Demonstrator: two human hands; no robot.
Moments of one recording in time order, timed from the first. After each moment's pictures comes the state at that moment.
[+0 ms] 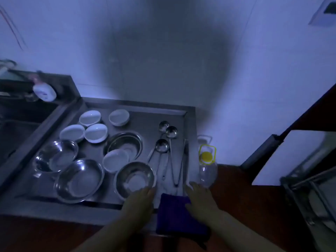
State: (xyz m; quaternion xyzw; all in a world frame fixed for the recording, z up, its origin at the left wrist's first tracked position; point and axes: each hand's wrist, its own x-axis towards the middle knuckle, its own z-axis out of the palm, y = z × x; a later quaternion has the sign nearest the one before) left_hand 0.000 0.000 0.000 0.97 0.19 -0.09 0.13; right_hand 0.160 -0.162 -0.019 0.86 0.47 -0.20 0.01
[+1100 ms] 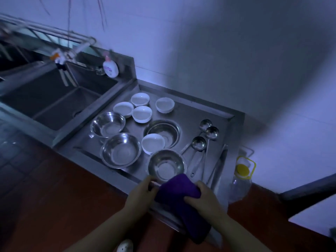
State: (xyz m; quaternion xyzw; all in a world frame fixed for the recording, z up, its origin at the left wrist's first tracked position) left_hand -0.060 0.004 -0.003 0.74 0.51 0.09 0.43; right_hand 0.127 -0.111 0.004 0.78 0.36 -0.41 -0.31
